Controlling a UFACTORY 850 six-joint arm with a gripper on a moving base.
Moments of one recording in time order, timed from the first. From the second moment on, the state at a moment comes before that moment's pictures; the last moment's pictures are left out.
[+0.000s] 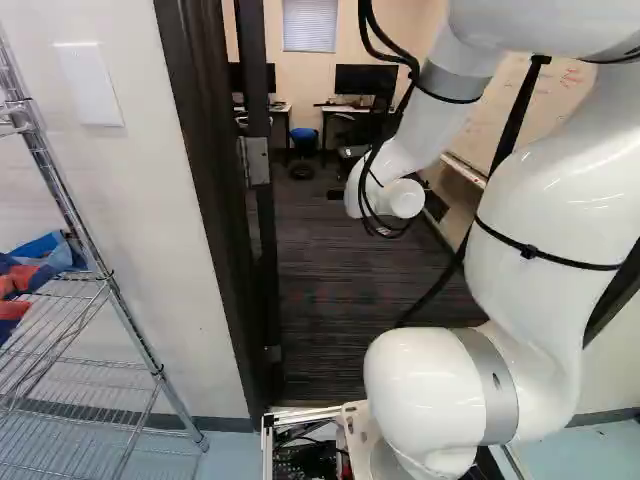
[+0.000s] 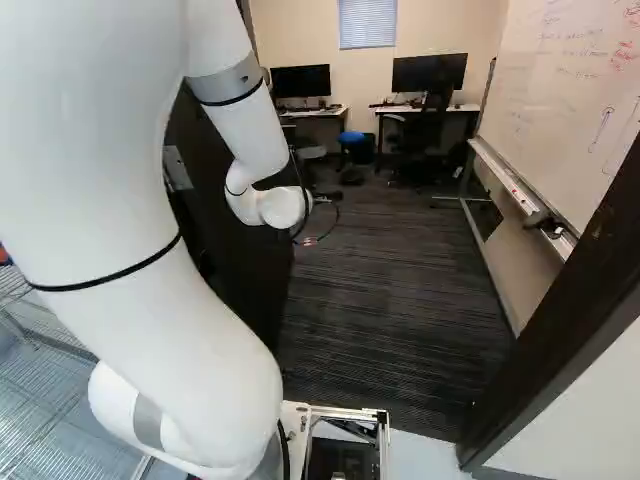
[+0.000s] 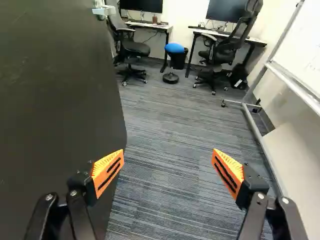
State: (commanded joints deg) arm -7.4 -3.9 -29.7 -12.1 42.0 0.0
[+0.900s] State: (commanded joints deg) arm -8.2 0.2 -24.9 -11.0 43.1 0.0
